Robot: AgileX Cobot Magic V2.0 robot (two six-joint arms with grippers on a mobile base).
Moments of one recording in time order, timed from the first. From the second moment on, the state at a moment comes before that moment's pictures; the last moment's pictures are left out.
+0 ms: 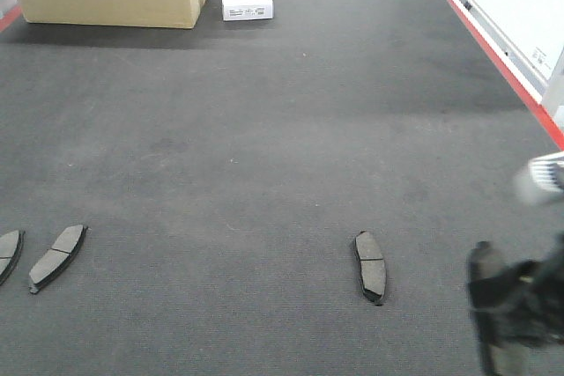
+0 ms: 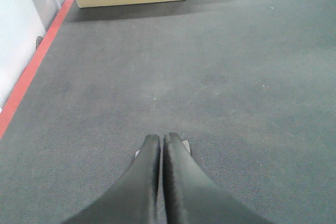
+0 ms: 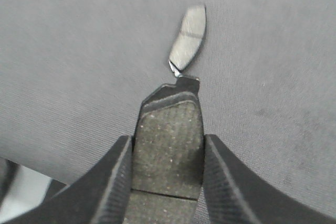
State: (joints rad) left arm 0.00 0.57 -1.12 0.03 1.05 0.07; right arm 0.45 0.89 -0.84 0.01 0.97 0.15
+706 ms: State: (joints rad) left arm 0.00 0.57 -1.12 0.03 1.05 0.07; right arm 0.22 1.62 -1.16 0.01 0.90 -0.04
